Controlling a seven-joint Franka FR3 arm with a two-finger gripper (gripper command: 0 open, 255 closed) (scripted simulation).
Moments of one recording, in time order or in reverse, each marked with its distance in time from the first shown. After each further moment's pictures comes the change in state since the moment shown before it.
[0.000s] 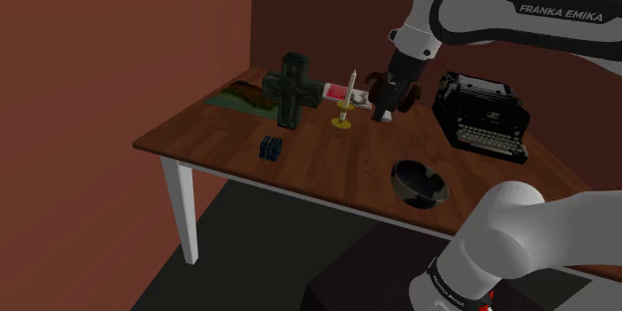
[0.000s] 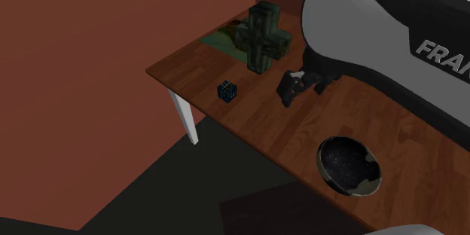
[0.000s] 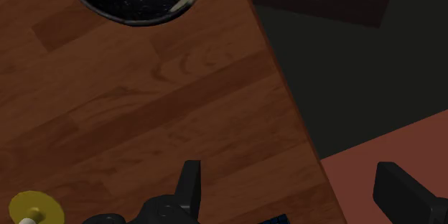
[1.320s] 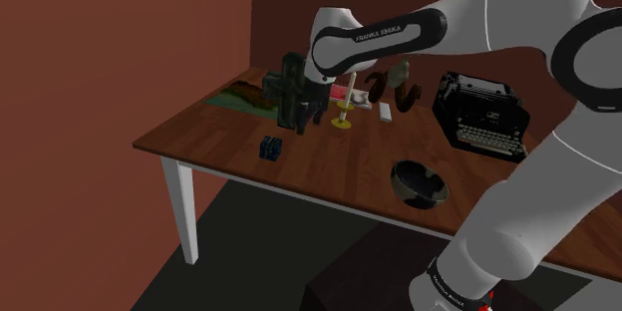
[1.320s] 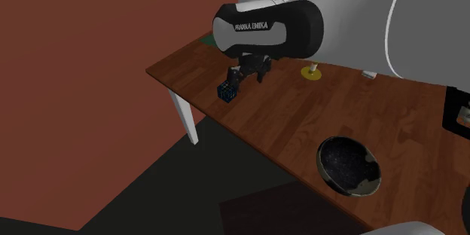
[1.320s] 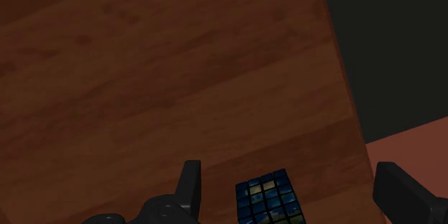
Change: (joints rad) arm 0.052 0.707 0.073 0.287 0.012 0.347 0.022
